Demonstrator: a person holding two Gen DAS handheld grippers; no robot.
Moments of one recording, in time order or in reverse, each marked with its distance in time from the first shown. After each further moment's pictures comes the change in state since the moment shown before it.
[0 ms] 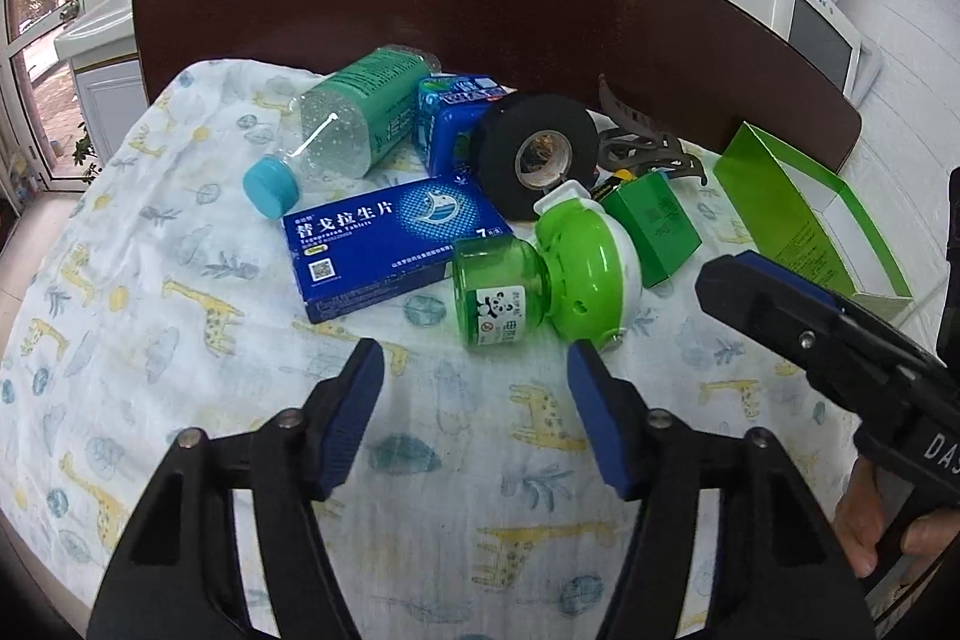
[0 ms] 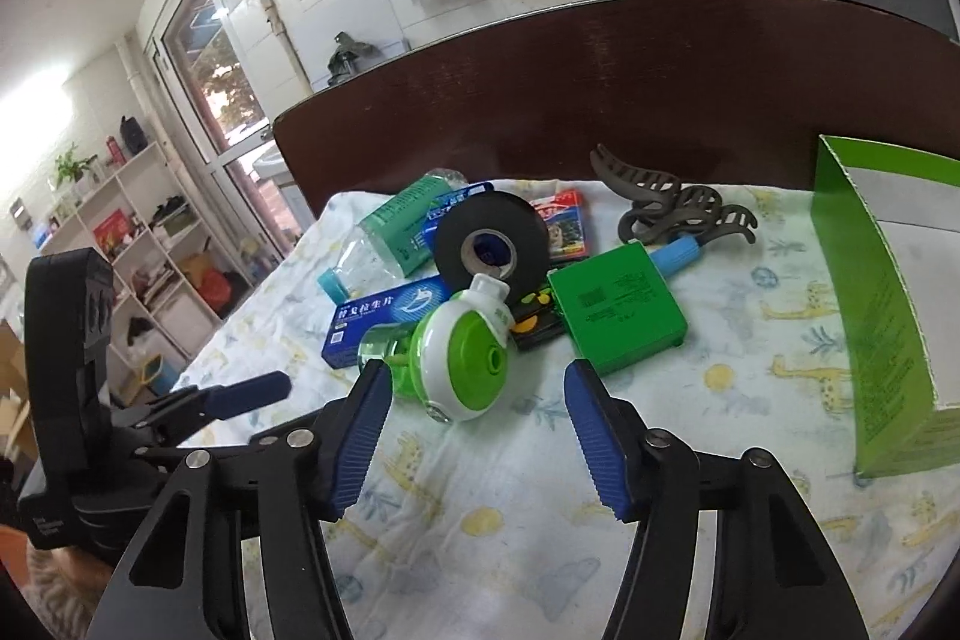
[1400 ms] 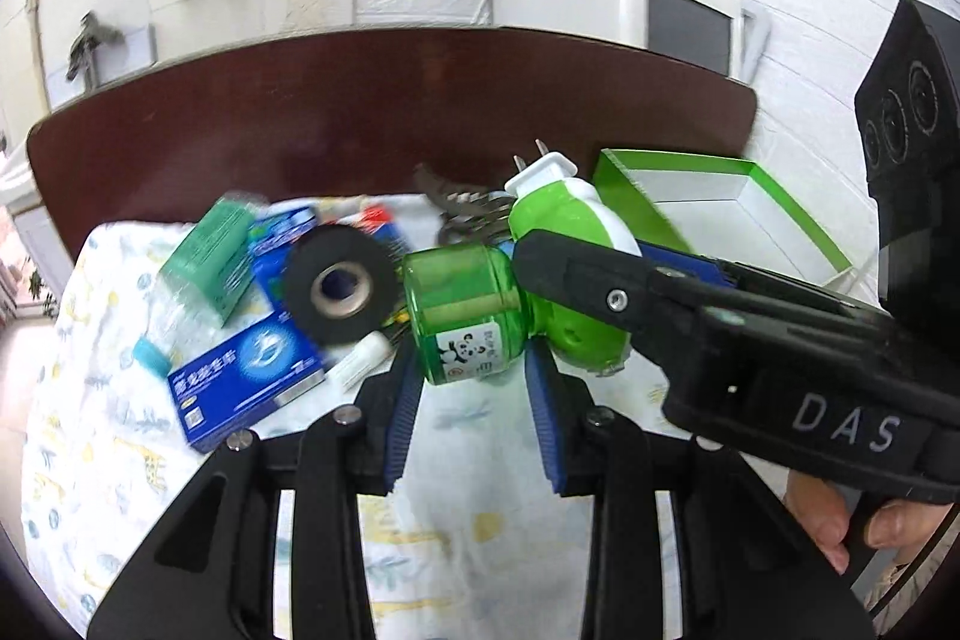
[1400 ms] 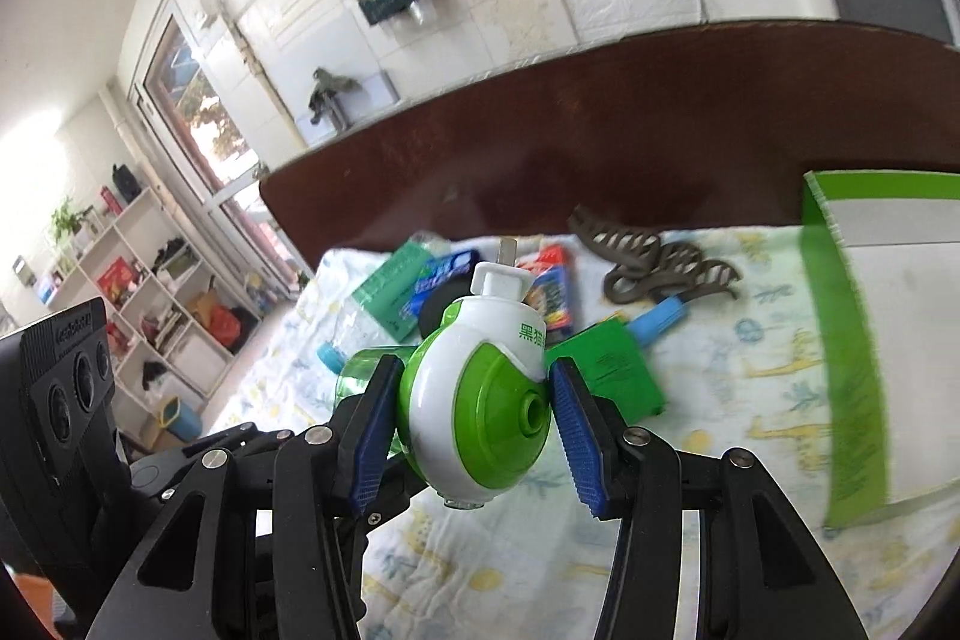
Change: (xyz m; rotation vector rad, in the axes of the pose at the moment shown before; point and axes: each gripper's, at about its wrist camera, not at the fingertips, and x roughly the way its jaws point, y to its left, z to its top) left arm -0.020 -0.102 0.038 0.256 -0.104 -0.097; right arm -0.018 -0.025 0.045 0.097 -0.032 -0.006
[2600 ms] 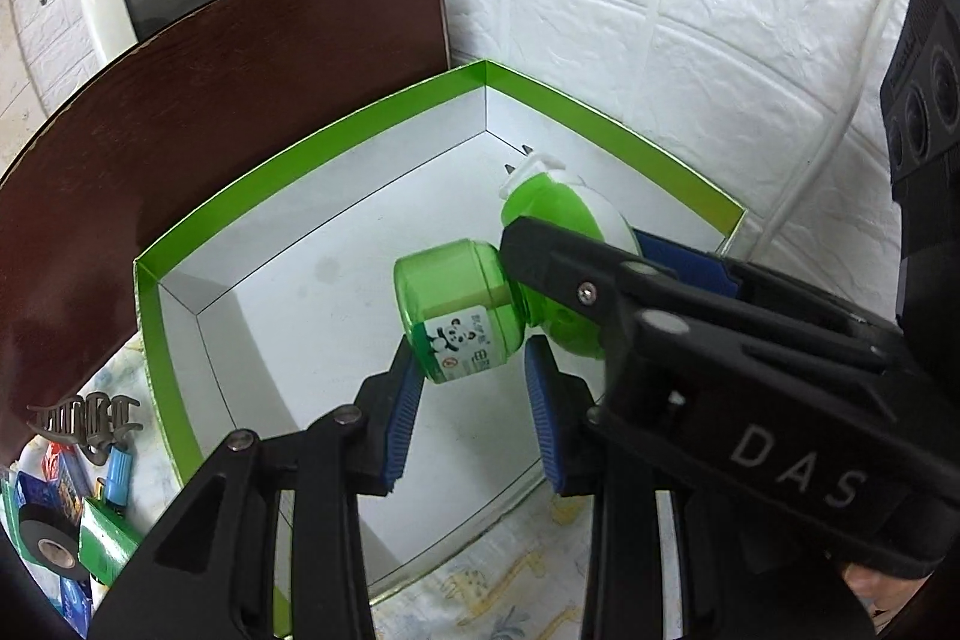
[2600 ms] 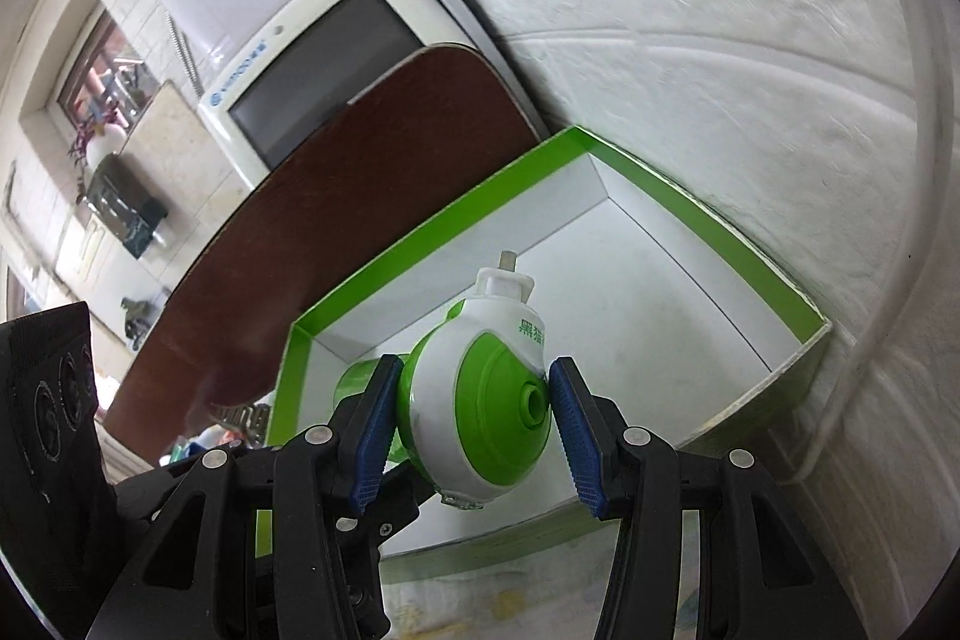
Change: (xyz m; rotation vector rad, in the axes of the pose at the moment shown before) left arm 0.145 -0.270 0.063 0.419 0.192 -0.214; right arm -0.142 -0.257 -0.017 0.462 -0.233 -0.328
